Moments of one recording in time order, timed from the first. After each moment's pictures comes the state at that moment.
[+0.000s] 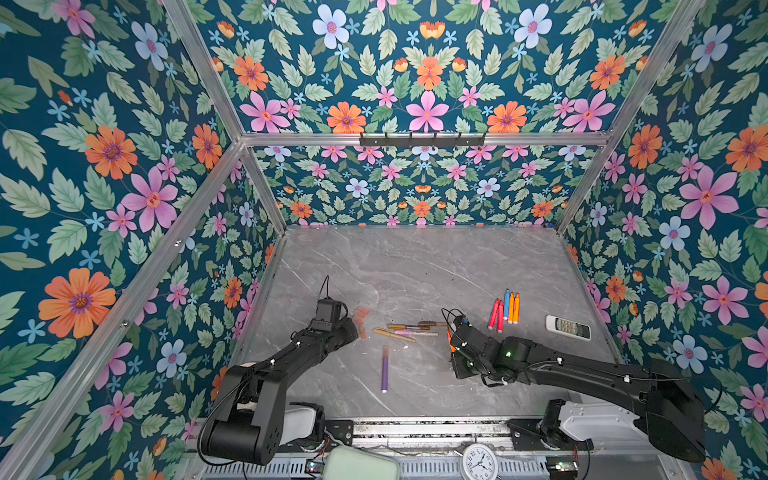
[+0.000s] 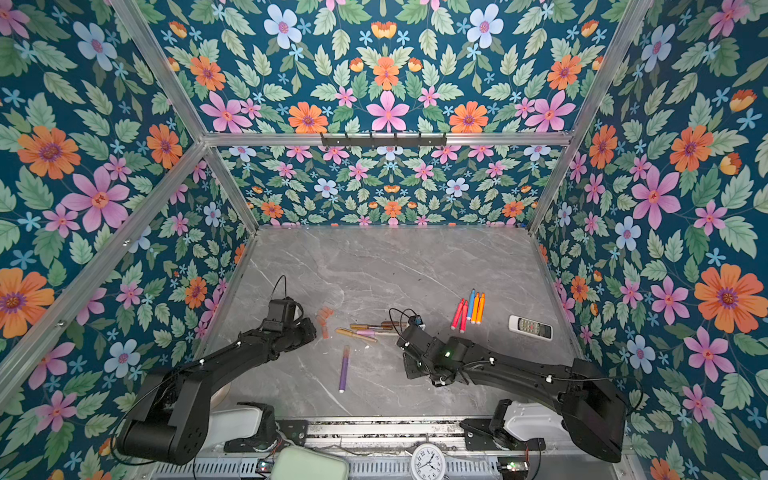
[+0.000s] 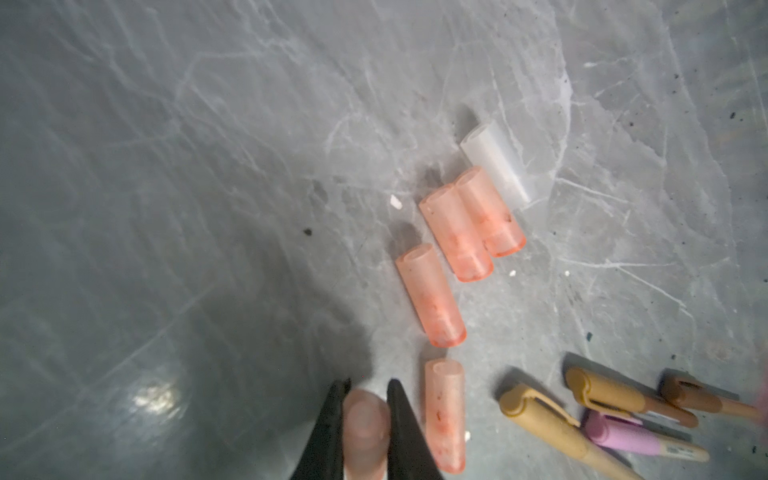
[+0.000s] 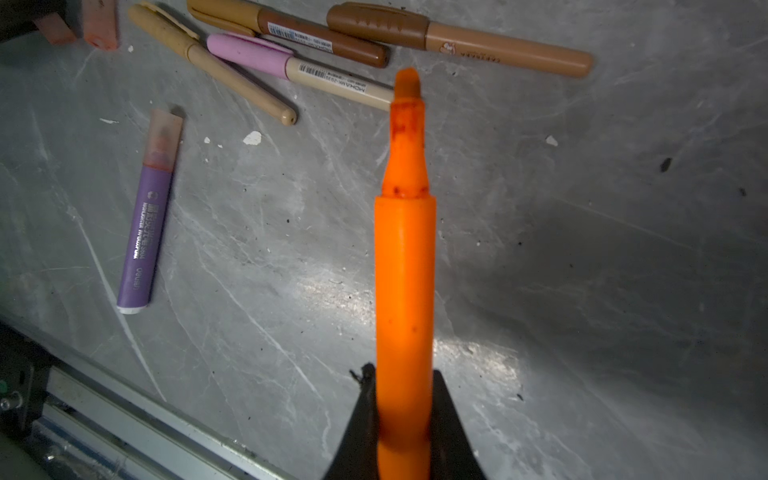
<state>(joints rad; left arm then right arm) -0.21 1.29 0.46 -0.14 0.11 -0.58 1.01 1.23 0.71 -0.56 0.11 0.73</state>
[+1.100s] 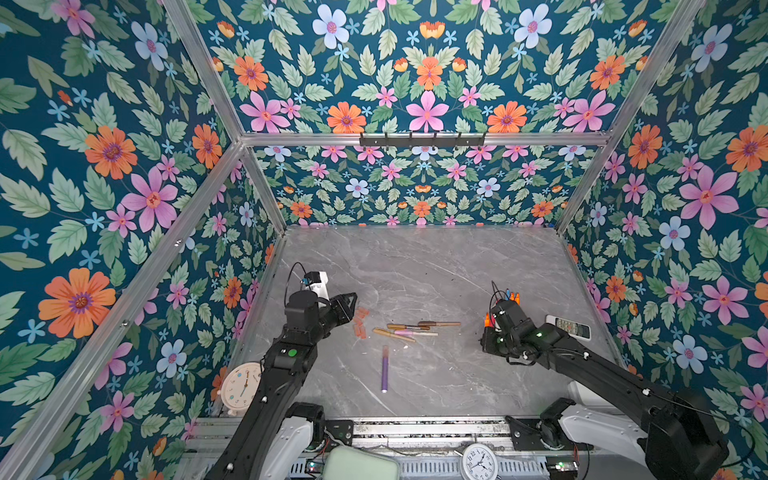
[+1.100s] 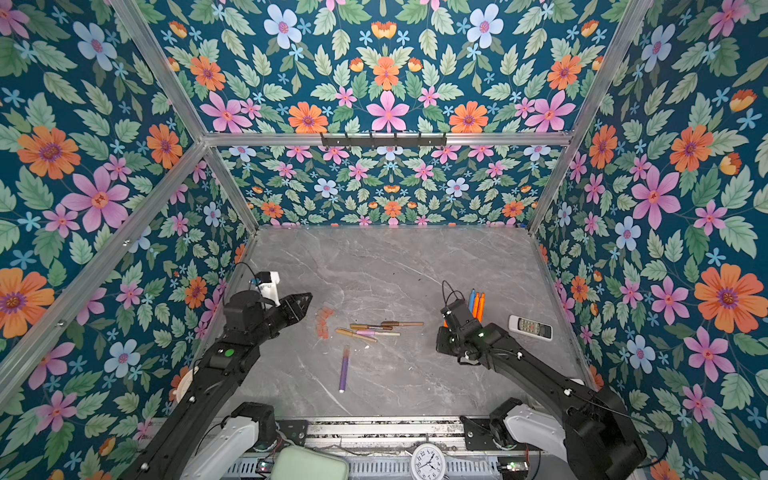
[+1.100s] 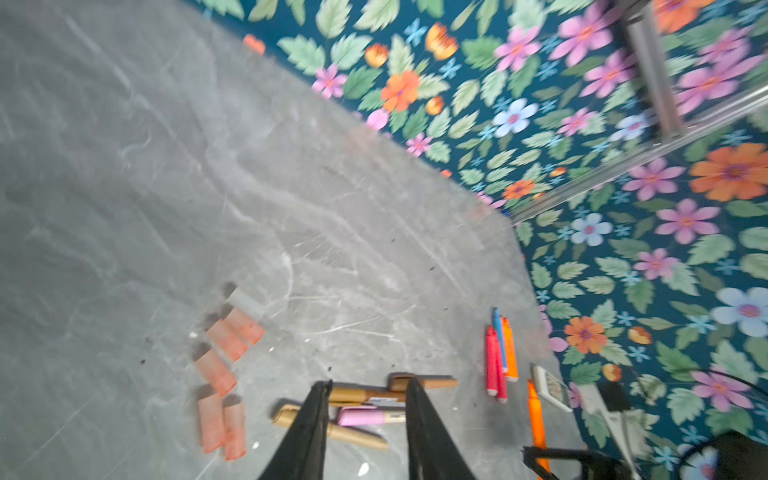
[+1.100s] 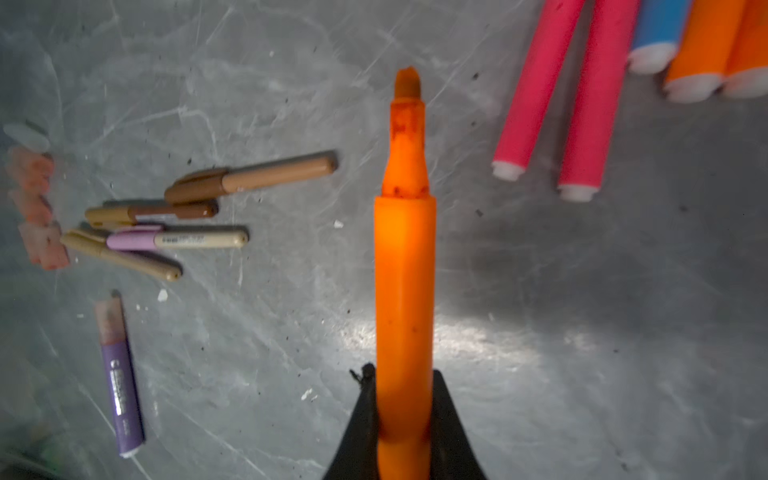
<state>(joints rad) -0.21 0.73 0.63 -0.25 0.29 -0.61 0.48 1.12 0.65 -0.60 -0.05 0.70</state>
